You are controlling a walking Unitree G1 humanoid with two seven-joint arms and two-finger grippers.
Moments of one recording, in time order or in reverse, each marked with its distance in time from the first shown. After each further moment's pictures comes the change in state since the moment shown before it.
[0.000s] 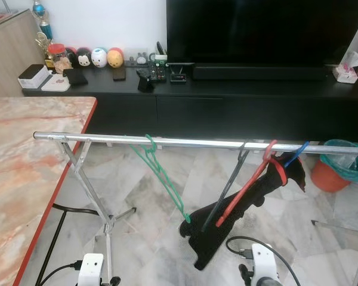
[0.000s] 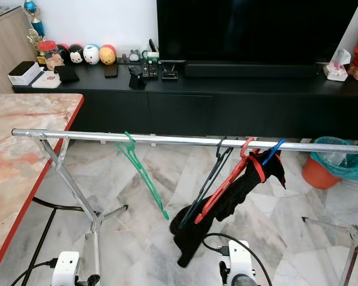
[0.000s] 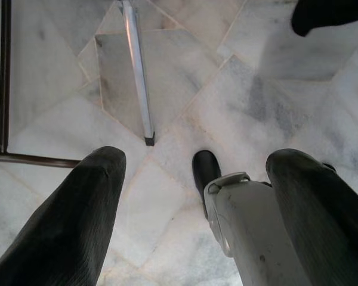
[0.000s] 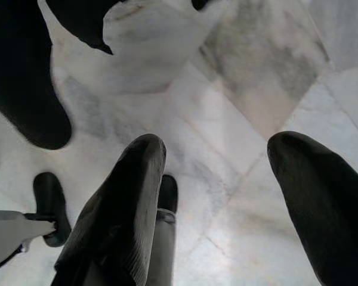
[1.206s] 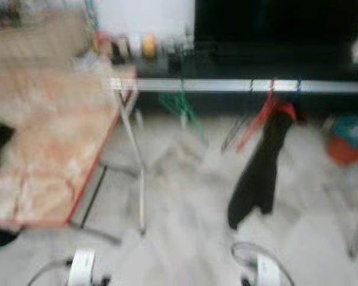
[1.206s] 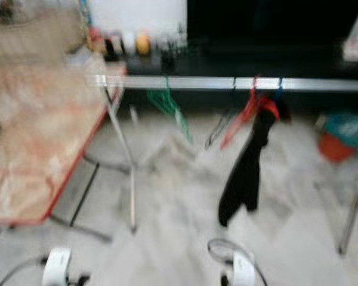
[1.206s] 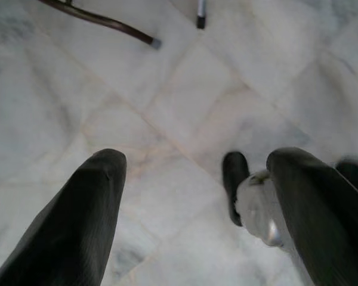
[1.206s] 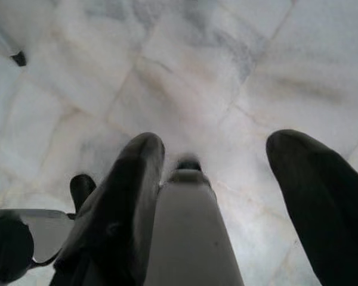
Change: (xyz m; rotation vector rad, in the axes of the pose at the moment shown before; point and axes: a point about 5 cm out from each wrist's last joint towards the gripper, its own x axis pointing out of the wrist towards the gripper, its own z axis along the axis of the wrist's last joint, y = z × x) left arm -0.002 0.021 0.003 -0.003 0.019 0.048; right arm -0.006 0.019 -0.028 0.144 0.034 -0.003
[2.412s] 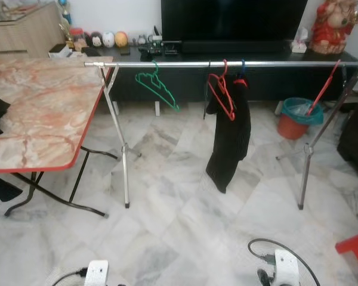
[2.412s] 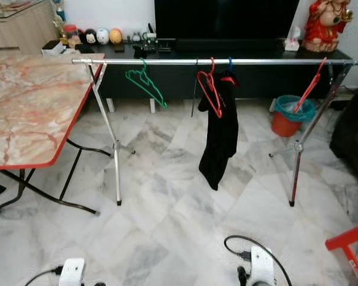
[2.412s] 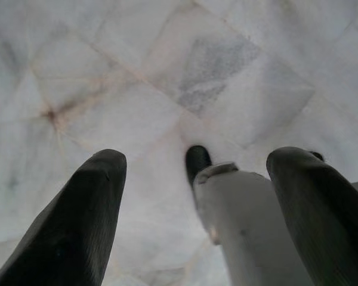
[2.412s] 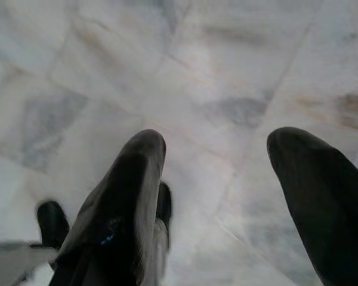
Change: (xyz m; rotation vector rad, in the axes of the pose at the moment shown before) left arm 0.001 -0.031 -0.016 -0.050 0.039 -0.037; right arm 0.004 -0.041 0.044 -0.042 -0.063 -0.027
